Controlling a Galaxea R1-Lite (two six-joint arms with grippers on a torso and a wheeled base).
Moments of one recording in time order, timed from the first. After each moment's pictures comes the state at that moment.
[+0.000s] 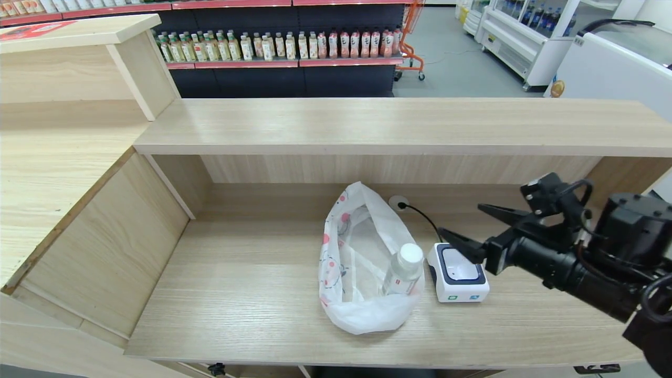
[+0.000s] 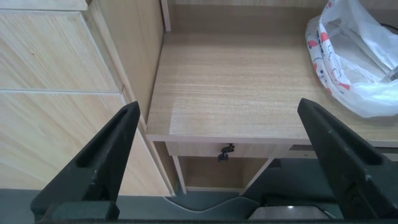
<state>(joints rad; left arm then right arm) 0.00 0.00 0.00 0.00 -0.01 0.00 0.30 1.66 -0.42 -1.20 0.23 -0.14</state>
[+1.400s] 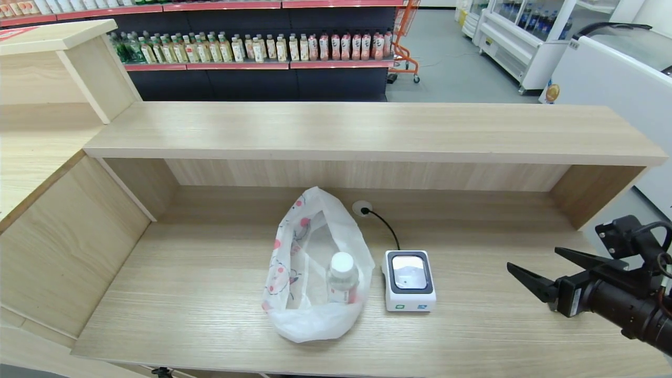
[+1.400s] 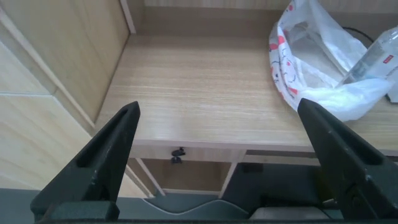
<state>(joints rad) 0.00 0.00 0.00 0.00 -0.01 0.00 0.04 1.52 -0.15 -1.16 0.23 -0.14</state>
